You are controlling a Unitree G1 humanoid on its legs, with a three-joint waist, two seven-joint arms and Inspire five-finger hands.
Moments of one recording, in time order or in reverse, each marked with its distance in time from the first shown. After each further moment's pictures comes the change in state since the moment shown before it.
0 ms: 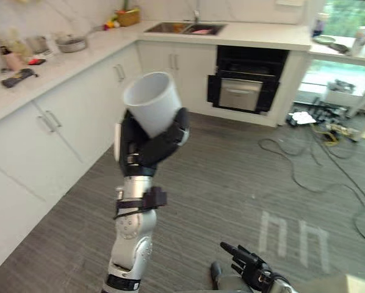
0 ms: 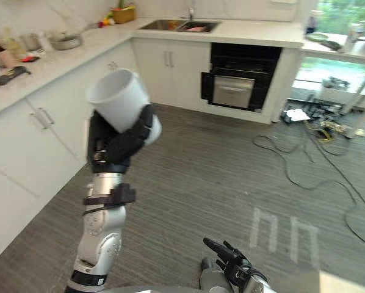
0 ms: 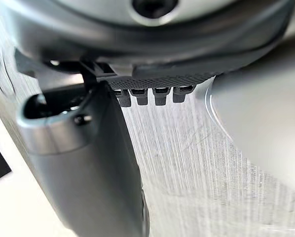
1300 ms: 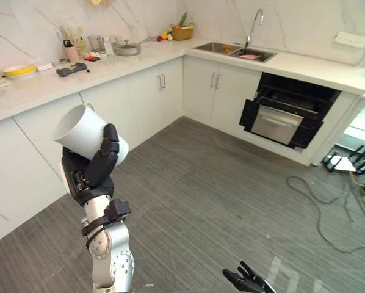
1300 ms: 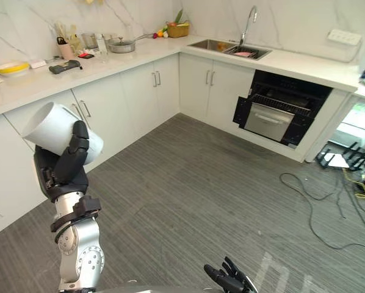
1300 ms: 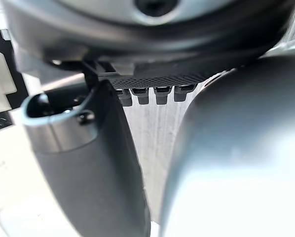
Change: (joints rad) left arm 0.215 -0.069 0.365 0.080 -0.128 -0.121 0.081; right arm 0.141 0.002 -0.040 0.236 -0.101 -0.444 0.293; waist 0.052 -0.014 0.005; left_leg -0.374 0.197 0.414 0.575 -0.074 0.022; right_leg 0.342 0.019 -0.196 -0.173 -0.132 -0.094
